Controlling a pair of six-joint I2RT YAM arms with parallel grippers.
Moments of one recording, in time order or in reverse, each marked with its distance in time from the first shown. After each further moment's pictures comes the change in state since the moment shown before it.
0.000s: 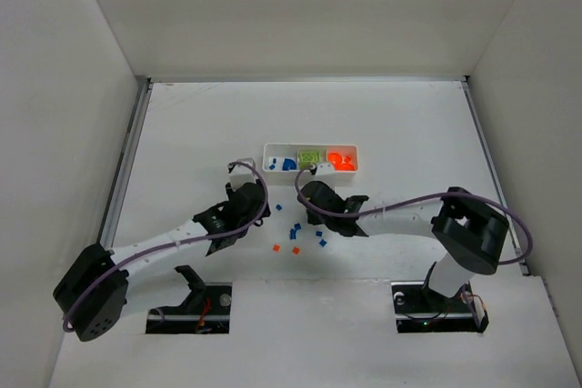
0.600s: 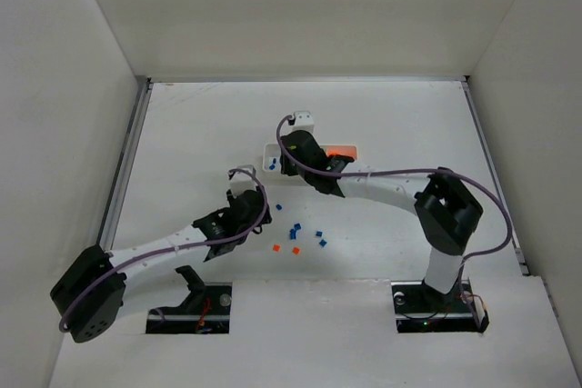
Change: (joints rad) left arm -0.035 -0.035 -0.064 0.009 0.010 -0.058; right arm -0.101 0.134 0.431 0.035 -0.056 -0.199
